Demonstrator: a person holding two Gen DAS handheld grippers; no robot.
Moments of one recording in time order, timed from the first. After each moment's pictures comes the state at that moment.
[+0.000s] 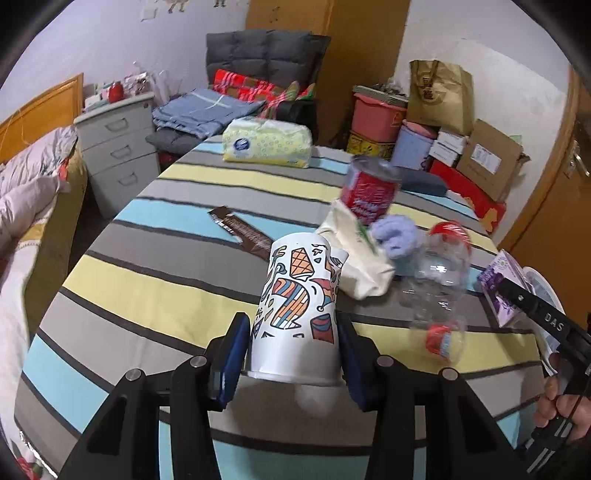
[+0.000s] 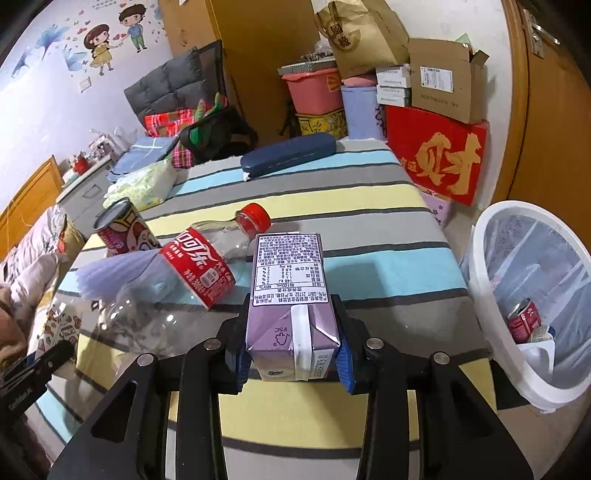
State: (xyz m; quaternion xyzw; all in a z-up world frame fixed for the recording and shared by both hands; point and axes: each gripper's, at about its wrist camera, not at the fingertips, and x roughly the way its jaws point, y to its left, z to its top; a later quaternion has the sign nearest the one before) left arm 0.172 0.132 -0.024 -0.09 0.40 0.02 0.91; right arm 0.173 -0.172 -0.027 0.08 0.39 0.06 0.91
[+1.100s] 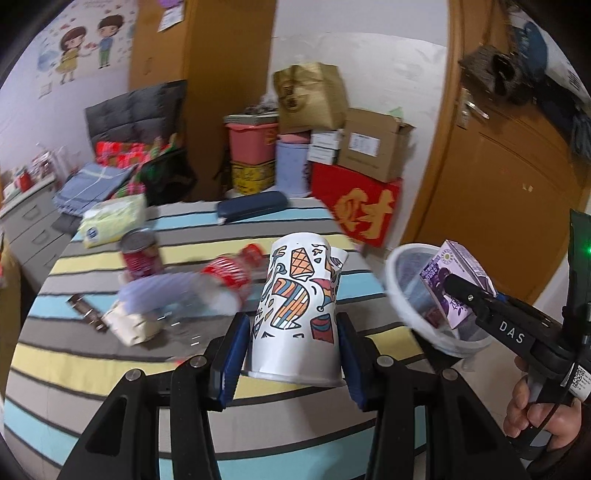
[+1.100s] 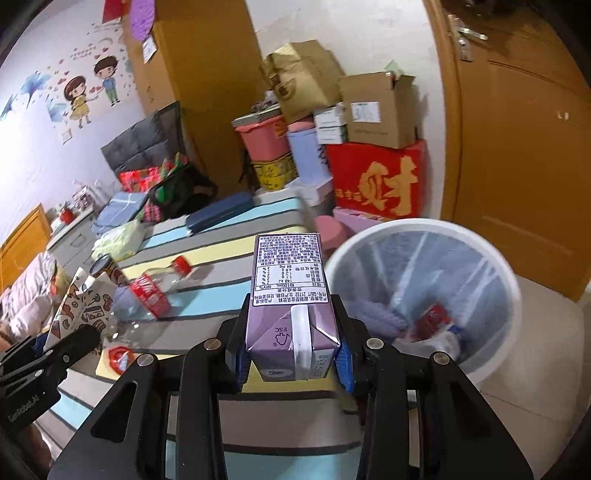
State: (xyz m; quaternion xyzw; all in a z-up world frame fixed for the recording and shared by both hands) left arm 0.154 -0.054 0.041 0.00 0.34 -0.15 0.93; right arm 0.114 -0.267 0.008 0.11 0.32 -0.01 0.94
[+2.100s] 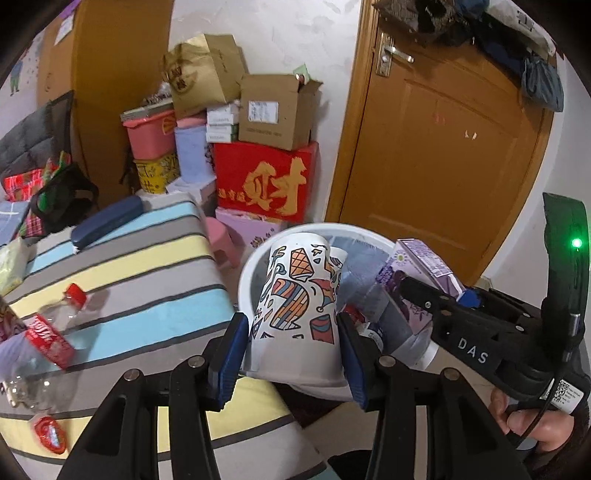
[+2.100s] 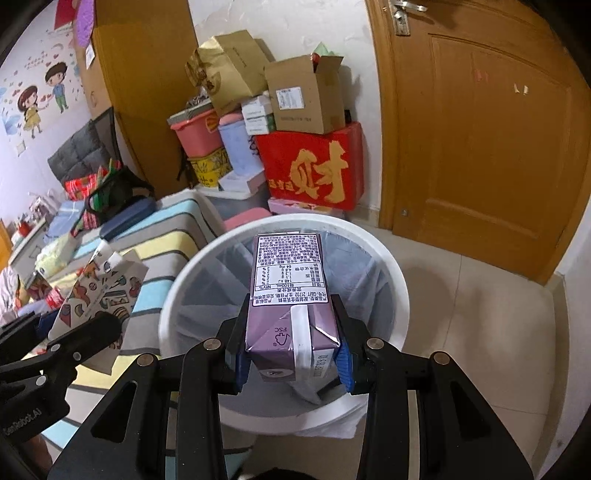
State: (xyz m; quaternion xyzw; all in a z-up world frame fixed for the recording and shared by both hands) left arm 0.199 -0.232 0.018 0.05 0.38 -0.27 0.88; right arm 0.118 -0.374 -0.010 0.11 0.36 -0.08 0.92
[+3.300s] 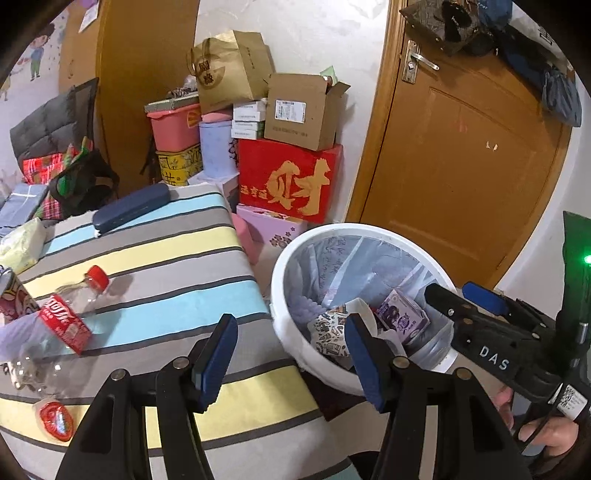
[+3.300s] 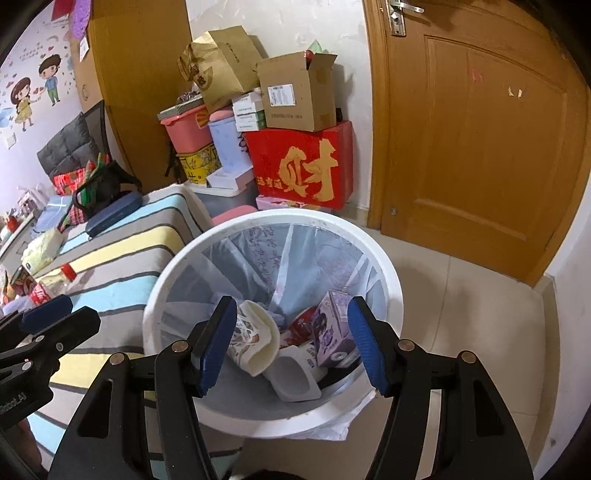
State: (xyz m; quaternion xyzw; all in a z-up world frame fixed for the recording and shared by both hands) left arm 0.198 -0.202 0.013 0.03 0.37 -0.23 0.90; right arm 0.116 -0.376 -0.010 0.10 0.36 -0.10 0.92
